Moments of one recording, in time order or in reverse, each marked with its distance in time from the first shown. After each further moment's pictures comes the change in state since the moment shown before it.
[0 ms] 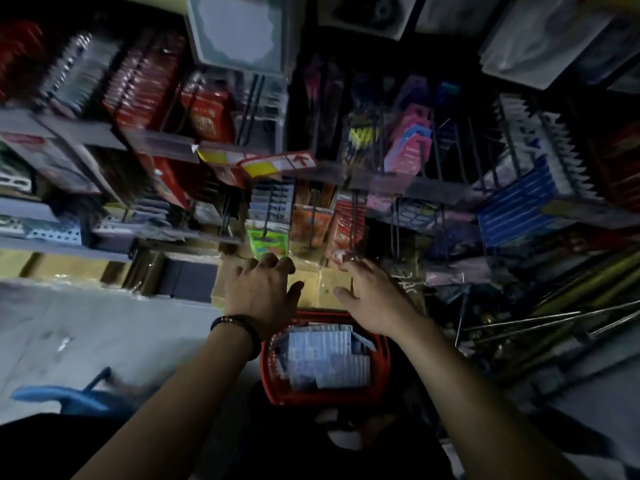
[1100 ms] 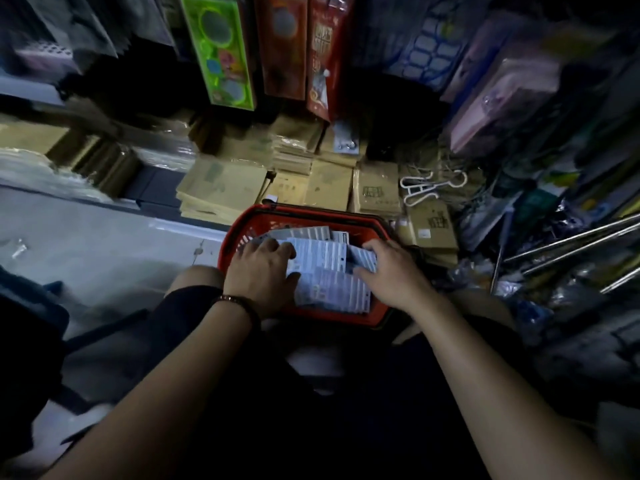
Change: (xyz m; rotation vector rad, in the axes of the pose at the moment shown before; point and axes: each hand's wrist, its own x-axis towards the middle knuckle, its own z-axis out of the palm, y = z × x) left_hand -0.136 0.060 0.444 0.078 0.100 -0.043; right_hand -0.078 0.315 0.349 0.053 0.102 -0.010
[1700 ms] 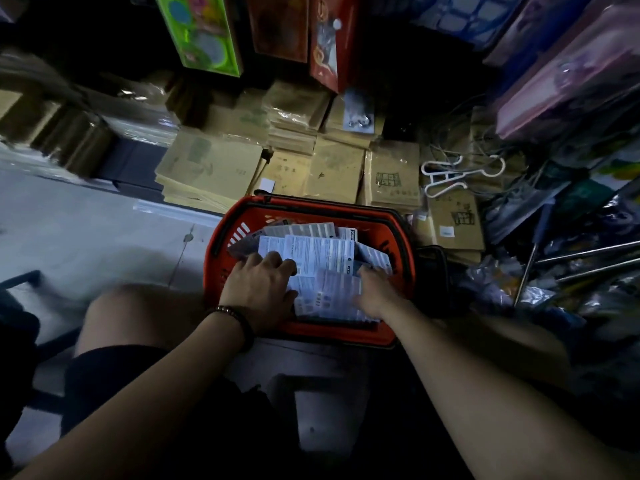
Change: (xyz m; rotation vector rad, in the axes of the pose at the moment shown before) left_hand 0.077 -0.026 0.068 0.071 -0.226 0.074; right_hand 0.122 0.063 0.118 -0.120 -0.342 0.208
